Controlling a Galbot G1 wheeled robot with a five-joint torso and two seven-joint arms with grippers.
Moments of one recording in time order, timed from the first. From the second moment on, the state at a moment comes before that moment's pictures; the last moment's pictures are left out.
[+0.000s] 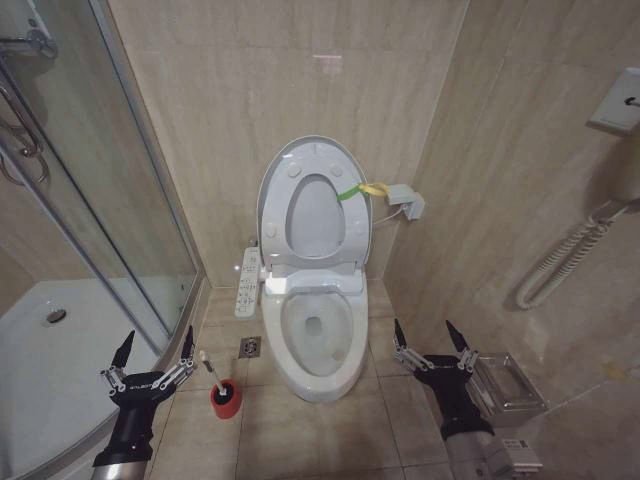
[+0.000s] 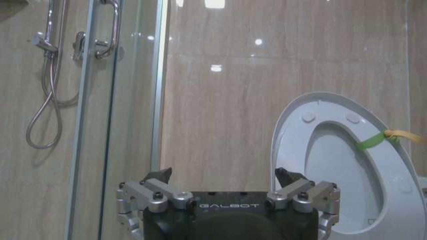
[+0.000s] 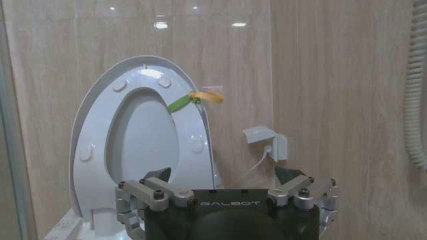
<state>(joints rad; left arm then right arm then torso) 1.82 -1.37 -0.68 -2.30 -0.27 -0.33 -0.06 -1.80 1.48 0.49 2.42 0.09 0.01 0.13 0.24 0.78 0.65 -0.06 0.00</state>
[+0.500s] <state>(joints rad) 1.82 -1.37 -0.68 -2.30 -0.27 -0.33 -0.06 -1.80 1.49 0.49 2.41 0.09 0.00 0.13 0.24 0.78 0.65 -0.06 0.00</state>
